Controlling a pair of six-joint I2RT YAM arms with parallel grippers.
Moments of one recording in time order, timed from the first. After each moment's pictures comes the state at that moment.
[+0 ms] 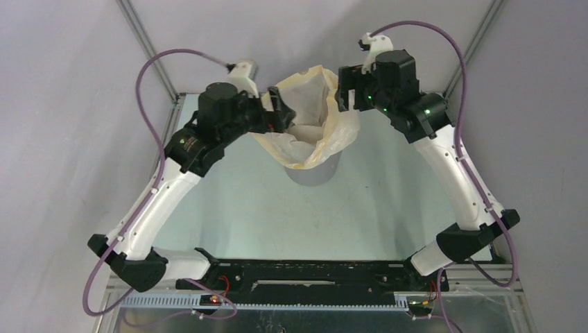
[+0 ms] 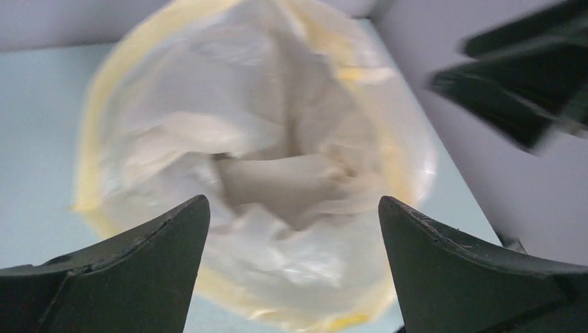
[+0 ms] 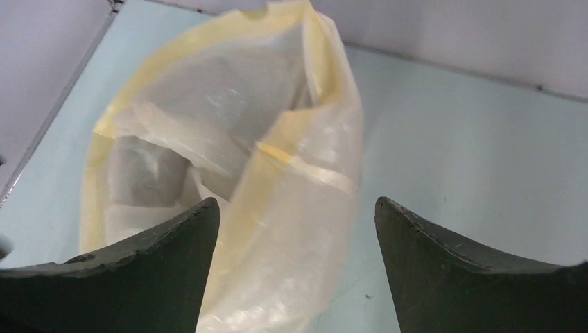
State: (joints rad) left arm -0.68 1.30 1.65 -0.61 -0.04 -0.37; right arm 0.51 1.51 1.92 -0.81 0.11 0.19
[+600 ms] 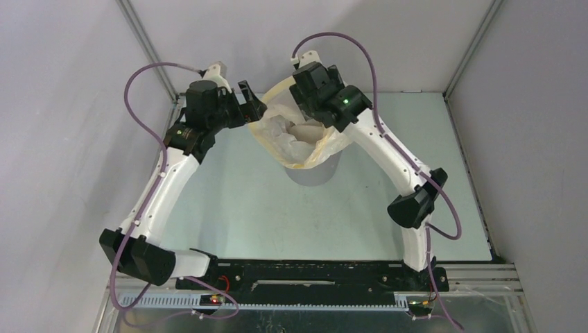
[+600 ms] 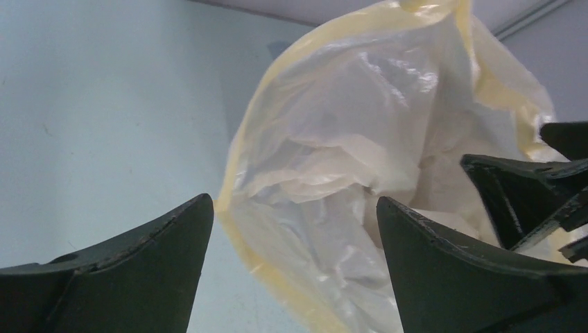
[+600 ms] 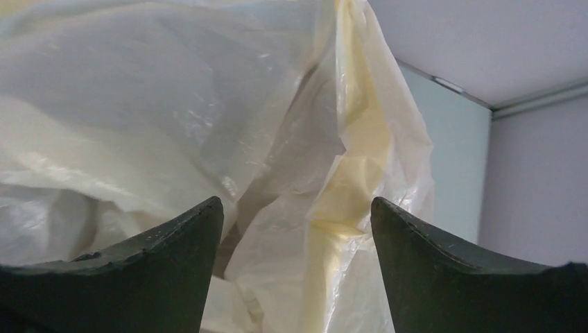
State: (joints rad) left arm -0.31 1.32 1.45 -0.50 0.06 -0.47; right arm 0.76 1.97 2.32 -0.99 0.60 0.03
